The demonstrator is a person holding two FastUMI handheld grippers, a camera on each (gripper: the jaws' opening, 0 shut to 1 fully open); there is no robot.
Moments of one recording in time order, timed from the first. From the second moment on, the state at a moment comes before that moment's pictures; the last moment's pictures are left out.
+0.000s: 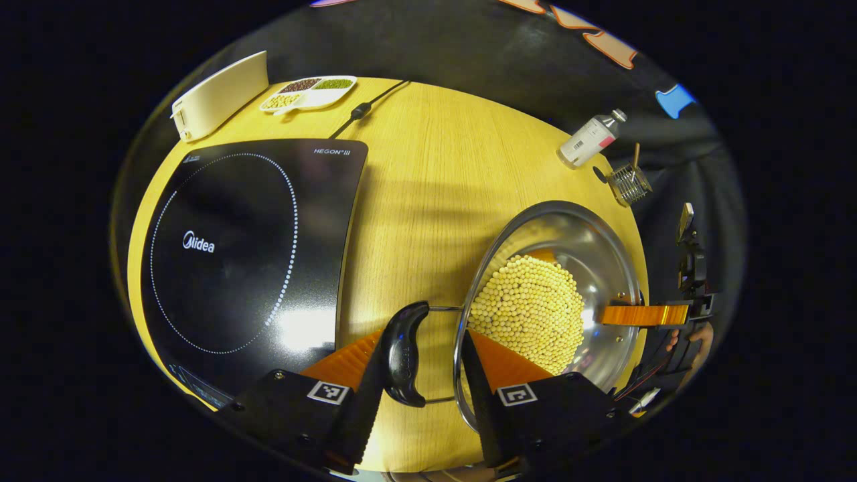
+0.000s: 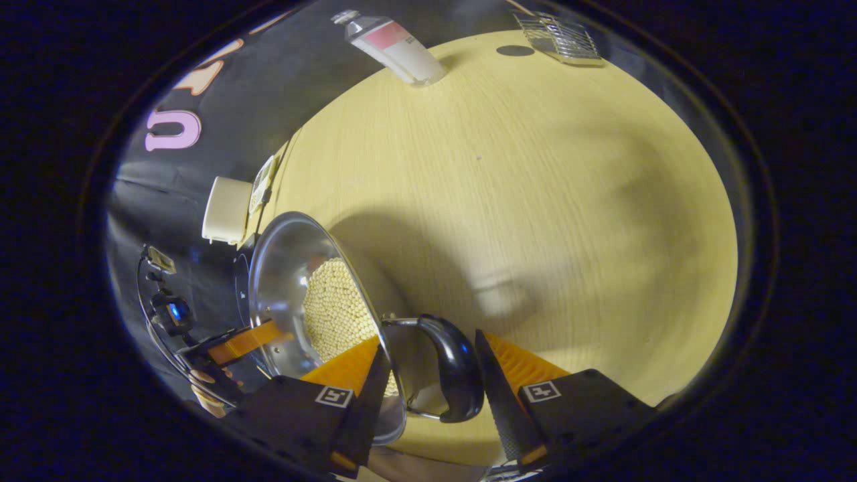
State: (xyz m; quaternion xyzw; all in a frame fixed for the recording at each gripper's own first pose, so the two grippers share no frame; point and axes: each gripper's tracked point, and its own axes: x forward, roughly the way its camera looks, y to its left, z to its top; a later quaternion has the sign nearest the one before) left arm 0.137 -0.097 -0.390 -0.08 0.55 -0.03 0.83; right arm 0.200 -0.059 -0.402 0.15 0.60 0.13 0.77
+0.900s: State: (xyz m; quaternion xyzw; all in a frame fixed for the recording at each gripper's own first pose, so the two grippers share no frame) left arm 0.103 -0.118 -0.383 -0.09 0.57 -0.04 0.81; right arm 0.169 -0.083 -0.390 0.13 0.61 0.13 0.77
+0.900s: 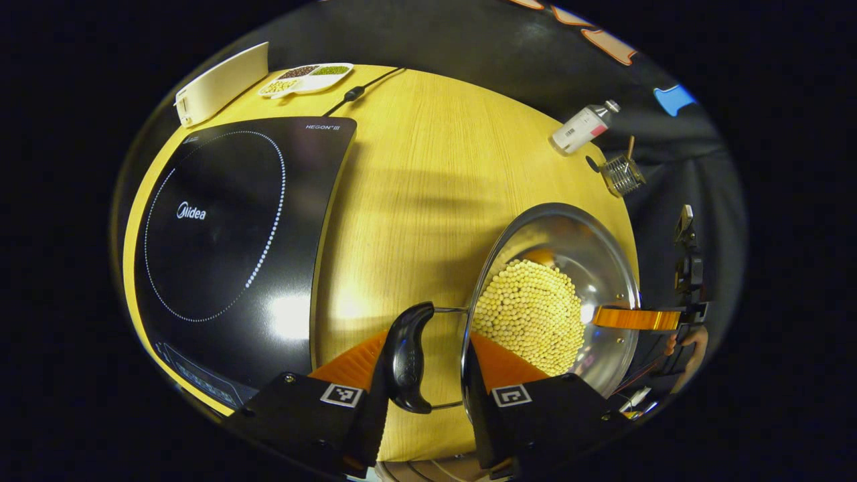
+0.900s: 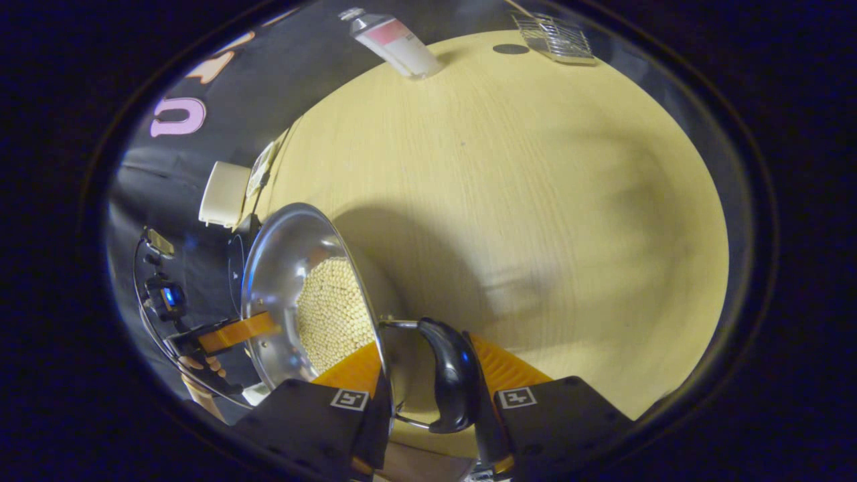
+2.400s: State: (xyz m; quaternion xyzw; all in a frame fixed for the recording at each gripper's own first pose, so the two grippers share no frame) left arm 0.021 0.018 -0.286 -0.07 0.56 -0.03 0.83; right arm 0.053 0.051 -0.332 0.14 0.61 0.13 0.77
